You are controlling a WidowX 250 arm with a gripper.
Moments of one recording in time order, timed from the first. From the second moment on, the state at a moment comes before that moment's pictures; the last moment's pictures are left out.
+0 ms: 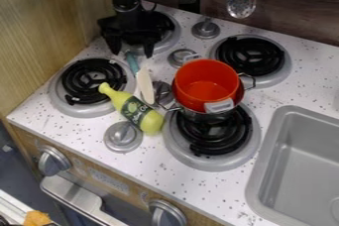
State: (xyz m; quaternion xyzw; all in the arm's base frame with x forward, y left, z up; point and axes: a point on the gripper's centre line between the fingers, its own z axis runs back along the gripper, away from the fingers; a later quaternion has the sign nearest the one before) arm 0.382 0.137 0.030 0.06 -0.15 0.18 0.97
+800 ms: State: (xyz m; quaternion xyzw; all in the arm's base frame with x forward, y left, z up) arm 0.384 0.137 0.012 0.03 -0.13 0.17 0.98
